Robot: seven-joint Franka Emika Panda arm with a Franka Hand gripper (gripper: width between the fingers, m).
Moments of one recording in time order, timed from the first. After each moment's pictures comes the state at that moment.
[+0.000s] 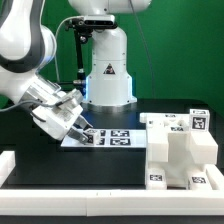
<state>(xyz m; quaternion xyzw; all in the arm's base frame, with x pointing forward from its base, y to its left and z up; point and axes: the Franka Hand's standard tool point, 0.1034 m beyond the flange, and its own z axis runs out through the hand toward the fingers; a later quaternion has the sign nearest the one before) 0.341 -0.069 0.004 -0.61 0.66 0.27 0.34</state>
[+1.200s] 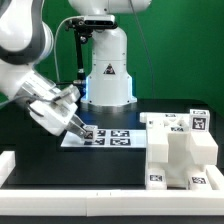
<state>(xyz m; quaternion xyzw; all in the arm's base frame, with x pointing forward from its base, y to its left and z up) 0.362 -0.084 0.030 -0.66 0.62 0.26 0.34</state>
